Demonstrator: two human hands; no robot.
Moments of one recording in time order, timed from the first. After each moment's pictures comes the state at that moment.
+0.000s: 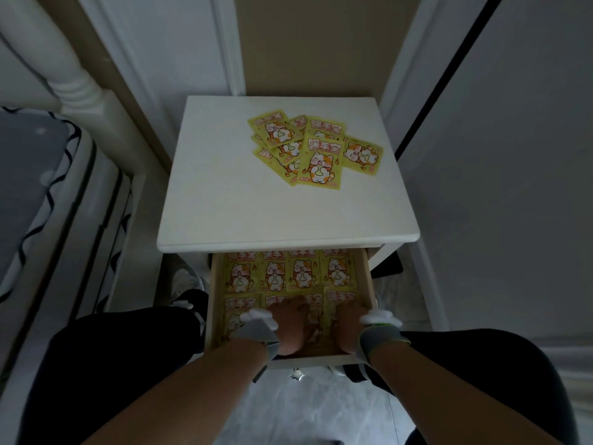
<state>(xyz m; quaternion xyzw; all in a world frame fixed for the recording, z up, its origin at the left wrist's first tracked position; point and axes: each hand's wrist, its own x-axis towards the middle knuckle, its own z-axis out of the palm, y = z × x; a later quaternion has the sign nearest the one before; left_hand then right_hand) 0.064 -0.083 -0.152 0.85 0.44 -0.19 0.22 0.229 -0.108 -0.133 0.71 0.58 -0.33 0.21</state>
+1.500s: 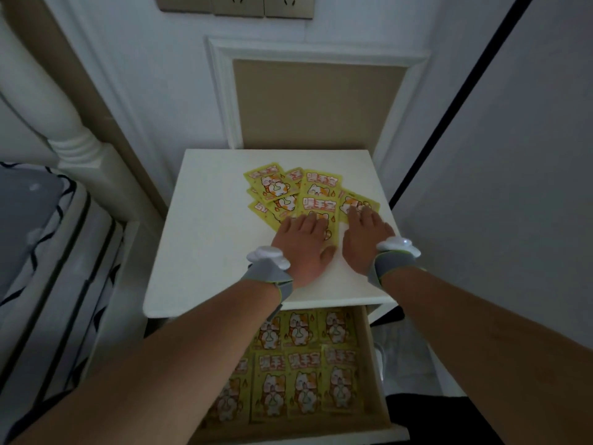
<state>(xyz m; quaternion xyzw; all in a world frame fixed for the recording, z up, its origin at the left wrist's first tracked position) 0.124 0.103 -0.046 0.88 0.47 0.05 0.07 0.288 0.089 -0.035 0.77 0.63 -0.07 0.04</state>
